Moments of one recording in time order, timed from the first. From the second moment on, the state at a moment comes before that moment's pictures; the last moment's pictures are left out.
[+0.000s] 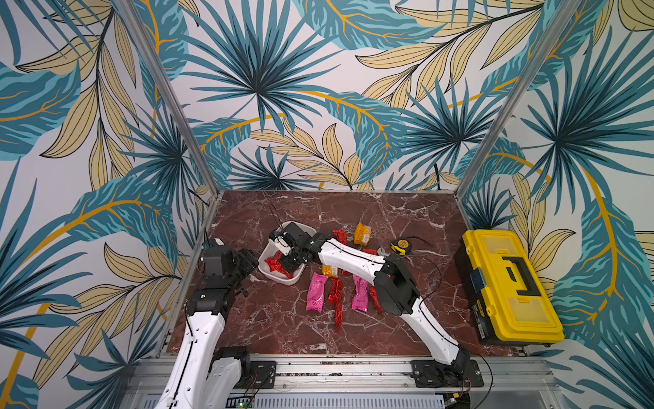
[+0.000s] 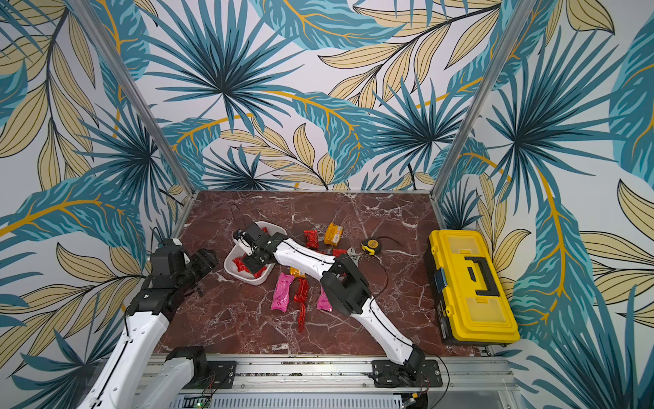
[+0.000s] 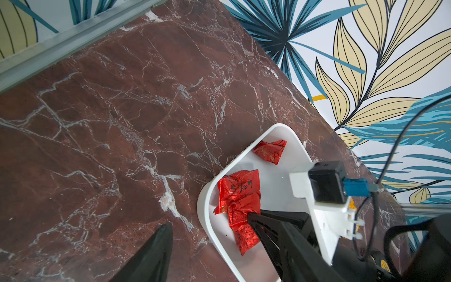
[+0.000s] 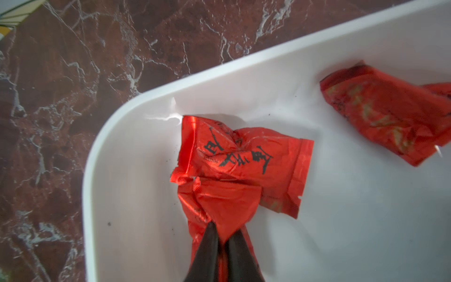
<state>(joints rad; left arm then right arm) 0.07 0.81 0.66 -0.48 0.02 -0.71 0.92 2.44 2.16 -0.64 -0.09 0.07</state>
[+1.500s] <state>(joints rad) -0.17 1.23 0.81 -0.53 0.16 -0.28 0.48 1.39 0.93 -0.48 0.12 0.56</state>
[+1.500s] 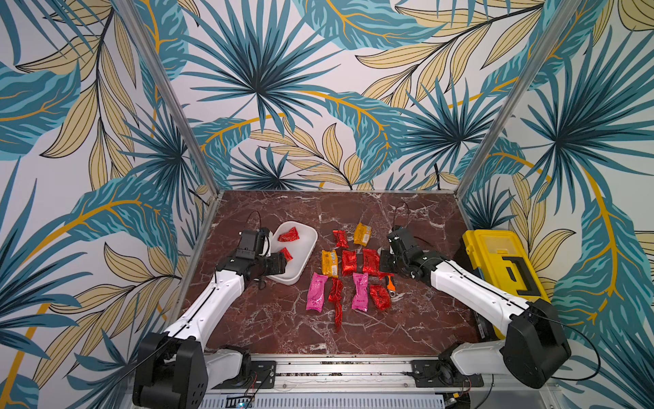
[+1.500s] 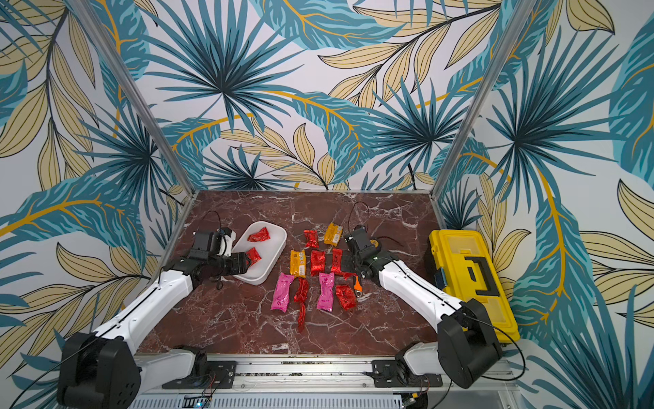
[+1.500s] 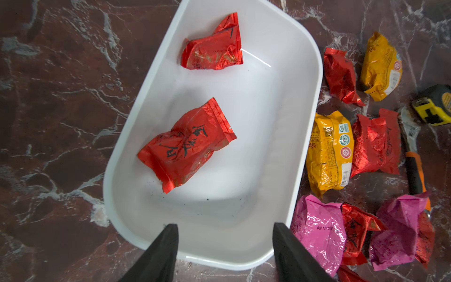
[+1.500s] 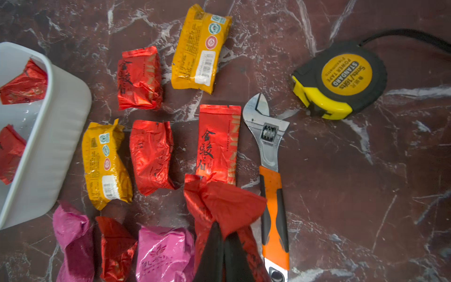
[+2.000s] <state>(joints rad) -0.20 1.37 0.88 -0.55 0.12 -0.16 0.47 1.60 0.91 -0.28 0.00 0.61</state>
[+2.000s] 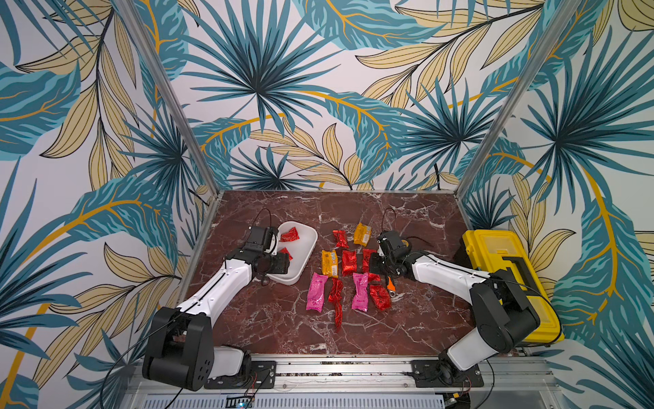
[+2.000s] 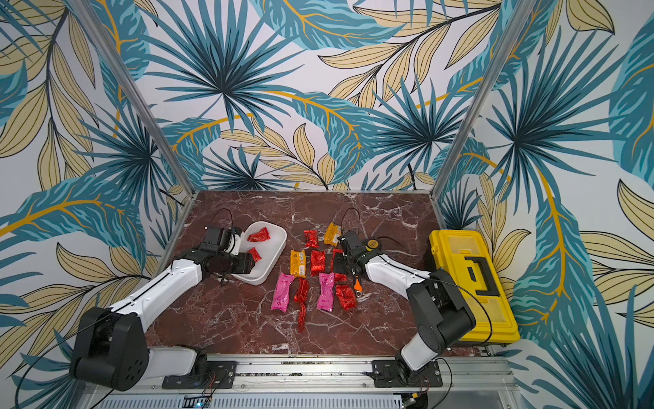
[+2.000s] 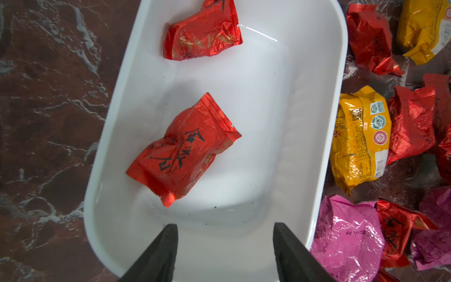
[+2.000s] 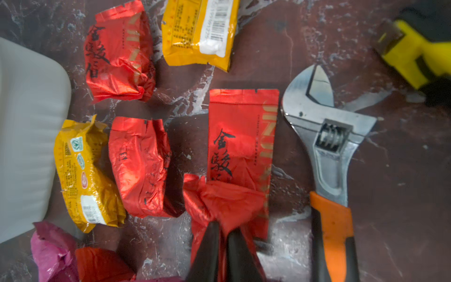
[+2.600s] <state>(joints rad) -0.21 1.64 1.10 -0.64 -0.07 0.10 0.46 1.33 0.83 -0.26 0.13 0.62</state>
